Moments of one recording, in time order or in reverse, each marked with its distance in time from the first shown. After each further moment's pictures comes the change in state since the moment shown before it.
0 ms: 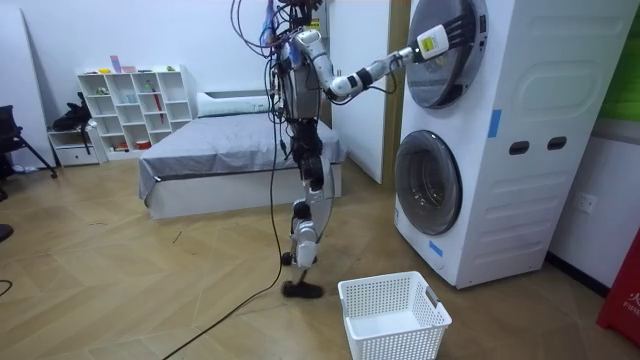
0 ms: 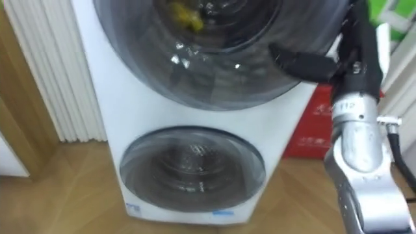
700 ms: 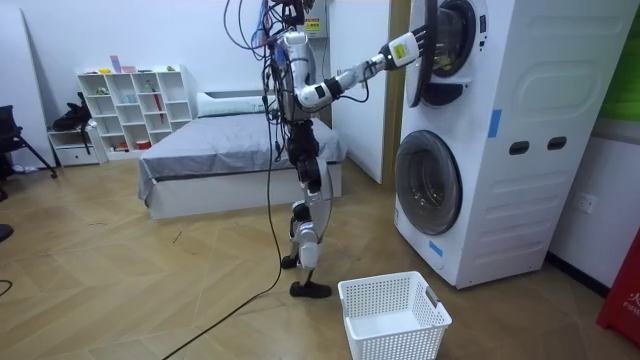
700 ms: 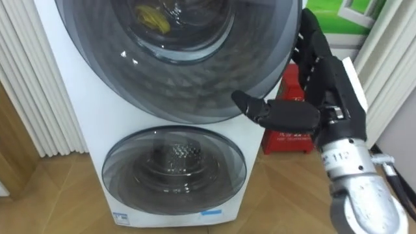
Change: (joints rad) left arm 0.062 0.021 -0.037 0.033 -0.040 -0.044 -0.039; right arm 0.238 0.037 -0.059 -0.223 0.051 -0.010 0.203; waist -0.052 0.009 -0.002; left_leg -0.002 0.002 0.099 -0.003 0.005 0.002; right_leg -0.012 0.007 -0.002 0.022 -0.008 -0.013
